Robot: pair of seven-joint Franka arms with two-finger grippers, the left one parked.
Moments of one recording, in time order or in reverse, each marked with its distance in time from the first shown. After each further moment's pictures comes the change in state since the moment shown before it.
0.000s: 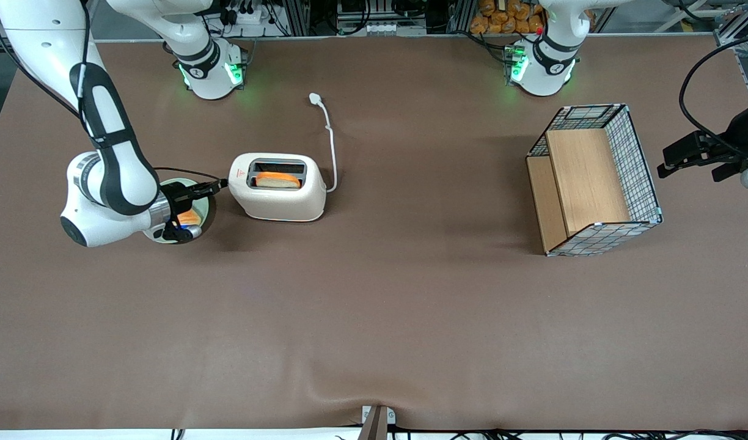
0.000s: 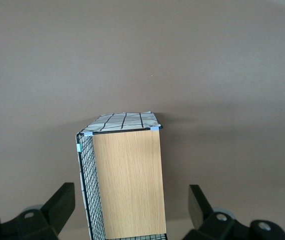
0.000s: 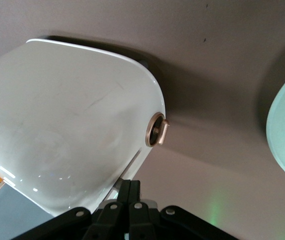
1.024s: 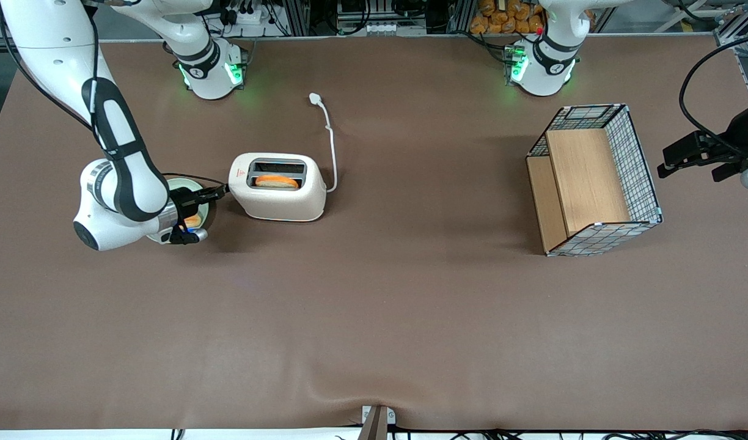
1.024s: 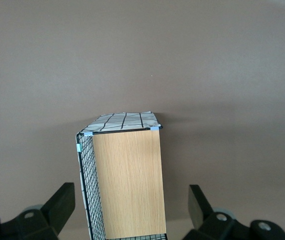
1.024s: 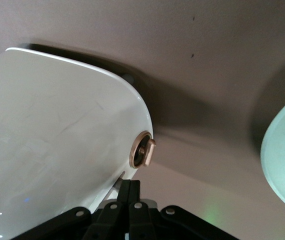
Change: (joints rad) arm 0.004 0.052 0.001 -0.005 0.006 0.055 -0.033
